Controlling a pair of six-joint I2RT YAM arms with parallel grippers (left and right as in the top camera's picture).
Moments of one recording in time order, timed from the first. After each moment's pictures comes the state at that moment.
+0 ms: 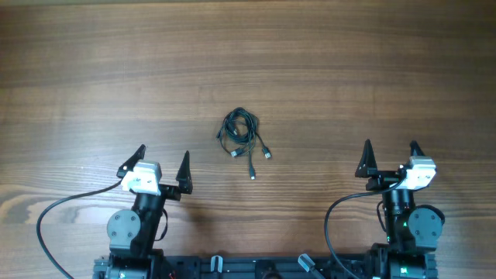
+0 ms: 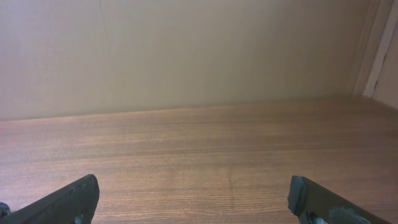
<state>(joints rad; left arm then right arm) -0.08 0.01 0.02 -0.07 0.10 -0.06 -0.11 0.01 0.01 0.00 -0.08 0.07</state>
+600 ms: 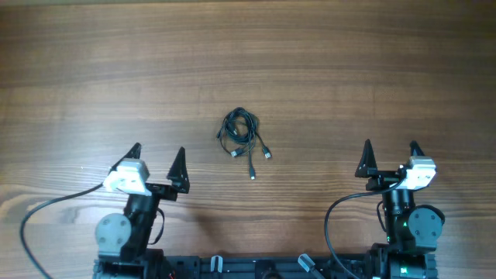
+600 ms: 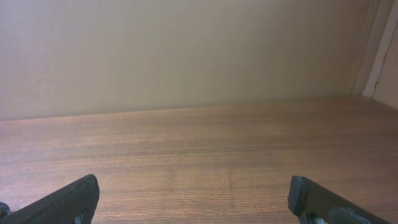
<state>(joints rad) -0.08 0.06 0.19 -0.17 0.10 -0.23 -0.11 0.01 0.01 0.00 -0.08 0.07</state>
